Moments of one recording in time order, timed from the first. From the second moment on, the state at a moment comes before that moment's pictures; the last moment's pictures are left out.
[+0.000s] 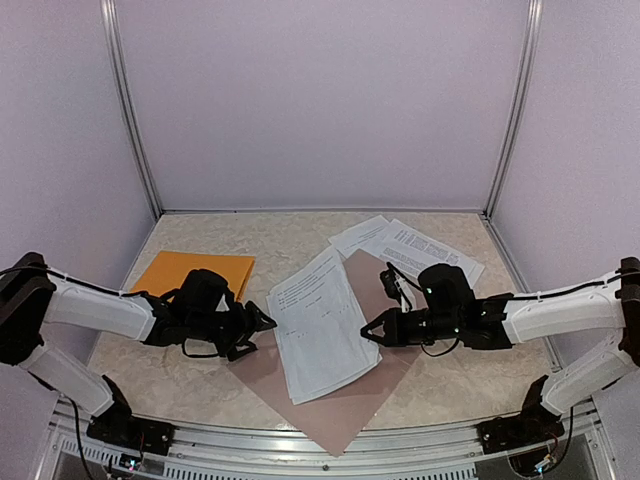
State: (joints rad) left arm -0.74 1.44 0.54 0.13 0.20 -1.27; right arm 0.89 1.36 0.59 0.20 -0.25 0.74
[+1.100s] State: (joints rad) left arm -0.76 1.69 0.61 0.43 0.38 -1.35; right arm 0.89 1.24 0.59 0.06 -0.12 0.92
